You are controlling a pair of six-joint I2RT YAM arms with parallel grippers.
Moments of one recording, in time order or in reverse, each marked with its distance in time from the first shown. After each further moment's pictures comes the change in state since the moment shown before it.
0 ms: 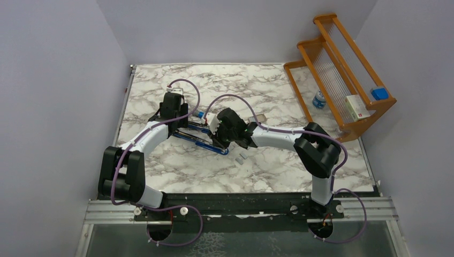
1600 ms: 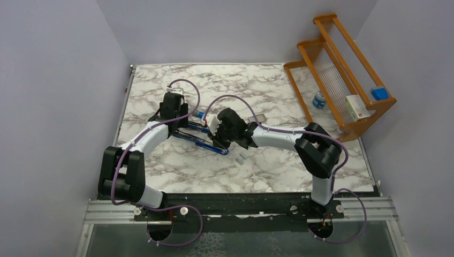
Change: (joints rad) left arm 0.001 0.000 -0.001 0.001 0.002 0.002; right arm 0.000 -0.007 0.000 -0.016 -0.021 -0.045
